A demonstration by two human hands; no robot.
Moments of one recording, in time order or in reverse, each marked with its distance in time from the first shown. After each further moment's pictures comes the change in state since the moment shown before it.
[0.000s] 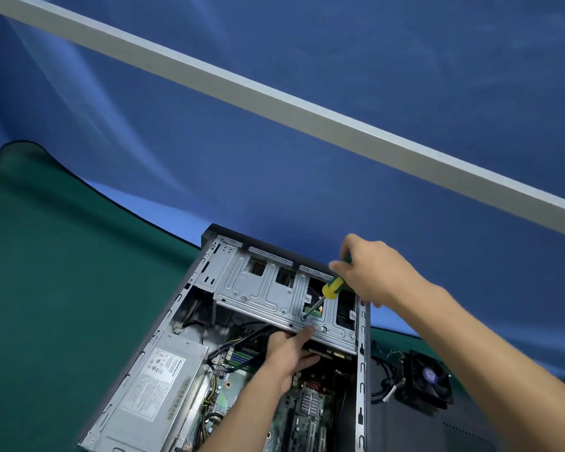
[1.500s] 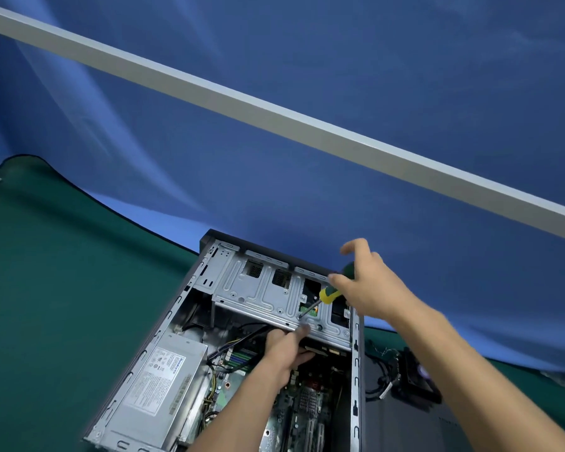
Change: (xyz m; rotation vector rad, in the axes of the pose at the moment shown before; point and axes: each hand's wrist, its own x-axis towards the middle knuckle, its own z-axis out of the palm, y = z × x) left_hand 0.008 -0.002 0.003 0.039 0.039 -0.025; right_hand -0.027 0.013 0.018 0.321 0.050 0.025
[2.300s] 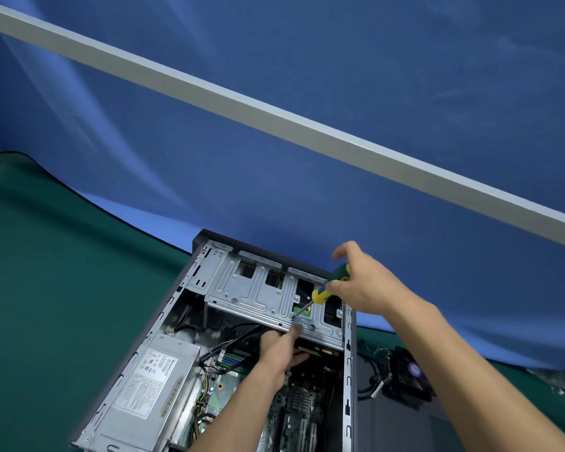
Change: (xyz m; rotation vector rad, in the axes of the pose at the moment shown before) left_hand -0.003 -0.004 0.004 -0.015 0.068 0.043; right_hand 0.006 -0.001 -0.006 -0.047 -0.032 0.050
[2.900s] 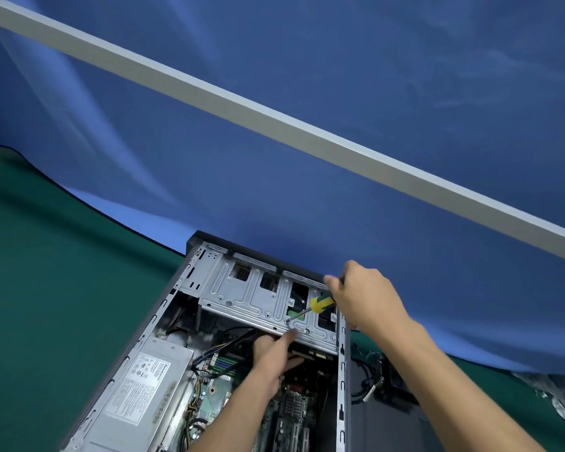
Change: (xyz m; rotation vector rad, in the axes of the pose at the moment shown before) left_hand -0.003 -0.001 0.000 -0.035 0.003 0.020; right_hand -0.010 -0.001 0.010 -0.182 0.140 0.043
